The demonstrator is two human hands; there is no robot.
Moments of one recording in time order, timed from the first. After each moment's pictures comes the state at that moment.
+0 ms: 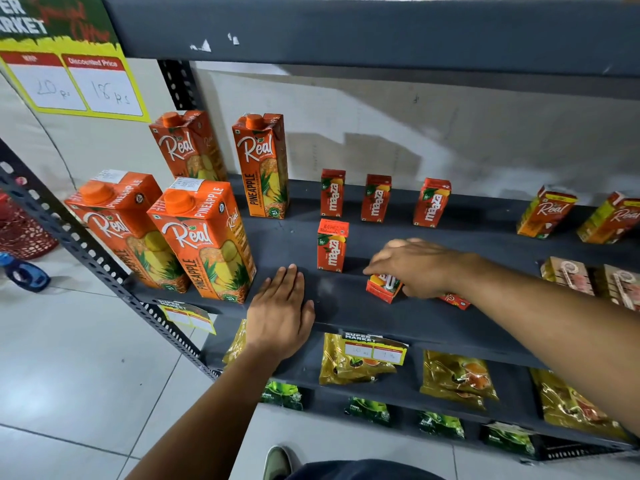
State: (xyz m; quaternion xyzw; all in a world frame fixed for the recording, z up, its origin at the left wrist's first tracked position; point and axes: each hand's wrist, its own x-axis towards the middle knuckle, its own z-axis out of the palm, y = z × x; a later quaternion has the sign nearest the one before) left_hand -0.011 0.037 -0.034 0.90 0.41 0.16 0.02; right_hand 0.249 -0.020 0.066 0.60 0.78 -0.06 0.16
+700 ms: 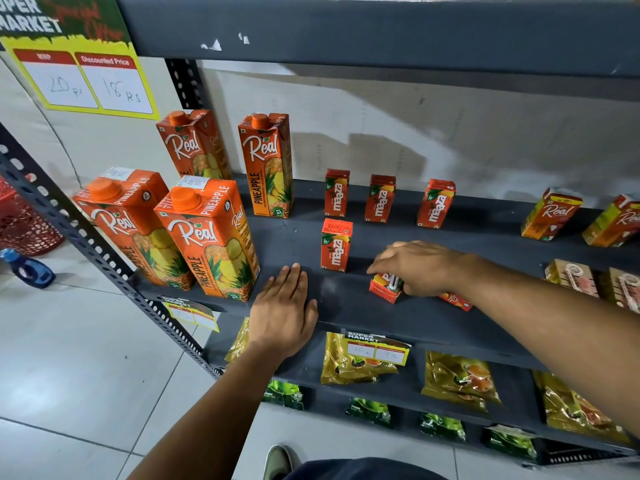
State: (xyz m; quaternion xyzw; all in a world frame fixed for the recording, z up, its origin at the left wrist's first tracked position) left_hand -0.011 0.039 -0.037 0.90 0.42 0.14 0.02; right_hand 0.252 -0.013 0.056 0.61 0.78 -0.06 0.14
